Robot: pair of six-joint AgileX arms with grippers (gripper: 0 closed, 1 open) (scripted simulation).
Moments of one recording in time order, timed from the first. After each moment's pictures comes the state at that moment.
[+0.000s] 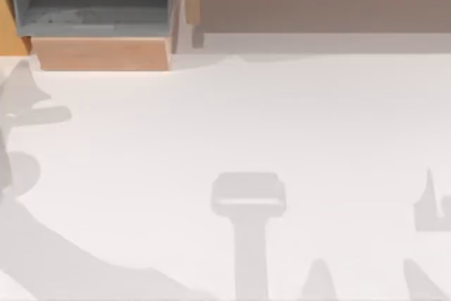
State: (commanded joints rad) left arm 0.42 2.24 1.05 1.13 0.46 1.54; right arm 0.00 0.00 0.00 0.00 0.00 0.00
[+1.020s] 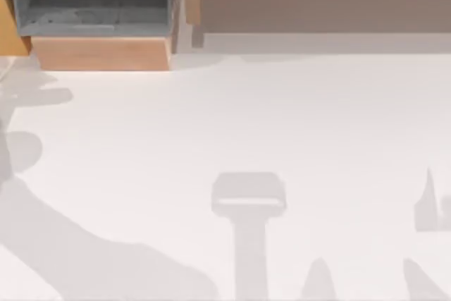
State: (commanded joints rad) left arm 0.39 2.33 1.21 1.11 0.44 1.58; right arm 0.00 0.00 0.00 0.00 0.00 0.00
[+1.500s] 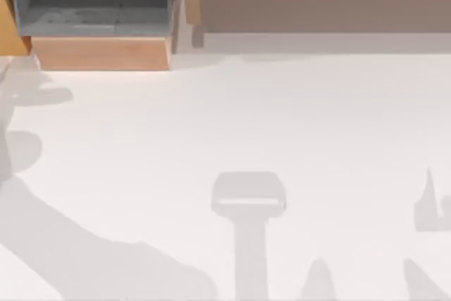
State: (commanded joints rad) left arm 0.39 2.33 1.21 1.11 0.44 1.58; right arm 0.00 0.00 0.00 0.00 0.00 0.00
